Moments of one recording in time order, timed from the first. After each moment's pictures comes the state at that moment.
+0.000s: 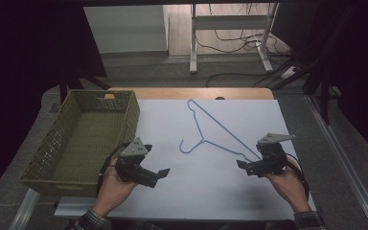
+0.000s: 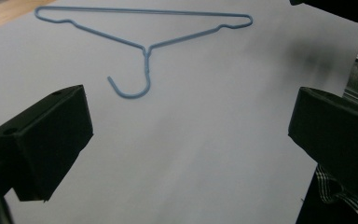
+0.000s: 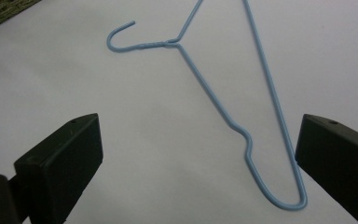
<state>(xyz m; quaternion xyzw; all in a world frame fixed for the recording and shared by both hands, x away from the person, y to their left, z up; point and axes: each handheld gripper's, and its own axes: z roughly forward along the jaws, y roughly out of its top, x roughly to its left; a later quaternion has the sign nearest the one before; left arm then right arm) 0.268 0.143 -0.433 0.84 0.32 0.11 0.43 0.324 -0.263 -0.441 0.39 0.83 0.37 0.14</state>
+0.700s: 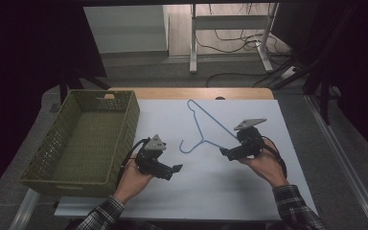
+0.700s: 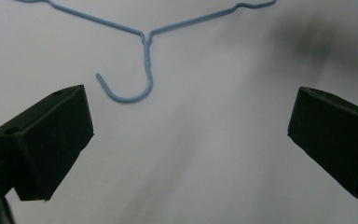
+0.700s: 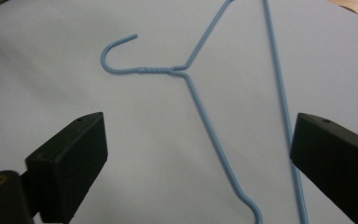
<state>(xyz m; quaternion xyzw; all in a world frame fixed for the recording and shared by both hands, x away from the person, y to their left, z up) 0.310 0.114 -0.472 0.85 0.31 0.10 0.41 0.376 -0.209 -0.446 0.34 0.87 0.34 0.14</state>
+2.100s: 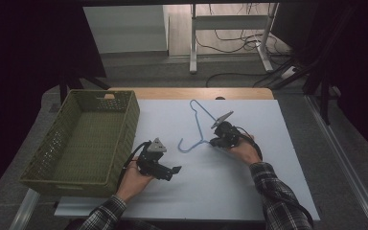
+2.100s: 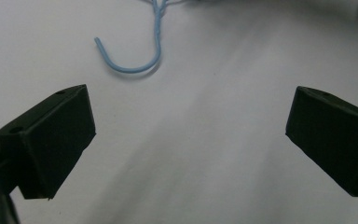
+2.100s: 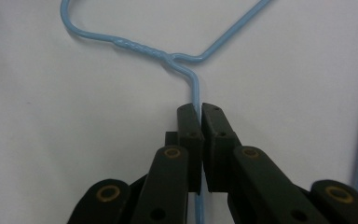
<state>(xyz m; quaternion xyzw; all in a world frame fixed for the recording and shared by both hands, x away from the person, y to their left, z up) 0.317 0.116 -0.499 0.86 0.33 0.10 0.39 0.446 -0.166 -0.504 0.25 0.93 0.26 0.07</state>
